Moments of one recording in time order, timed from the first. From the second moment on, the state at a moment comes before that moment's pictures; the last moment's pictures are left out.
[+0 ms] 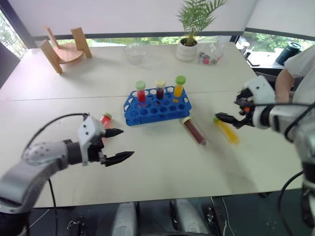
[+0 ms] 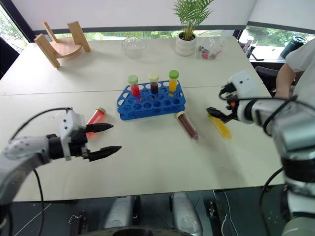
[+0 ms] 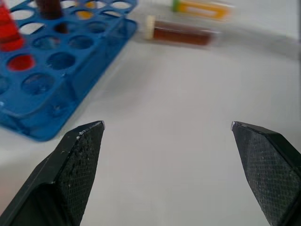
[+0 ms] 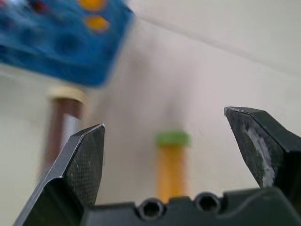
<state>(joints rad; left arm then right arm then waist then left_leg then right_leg) -0.07 0.91 0.19 -0.54 -0.72 0.68 -0.94 -0.65 -0.96 0.00 -0.24 0.40 1.32 0.63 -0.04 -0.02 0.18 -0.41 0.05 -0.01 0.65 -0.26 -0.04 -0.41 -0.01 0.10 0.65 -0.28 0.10</state>
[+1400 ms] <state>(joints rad) -0.18 0.94 0.22 -0.51 -0.81 0.76 -0.92 -0.63 -0.19 -0.20 -0.01 0.43 0.42 0.67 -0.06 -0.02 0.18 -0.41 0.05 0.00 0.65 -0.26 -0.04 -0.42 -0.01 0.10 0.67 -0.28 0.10</state>
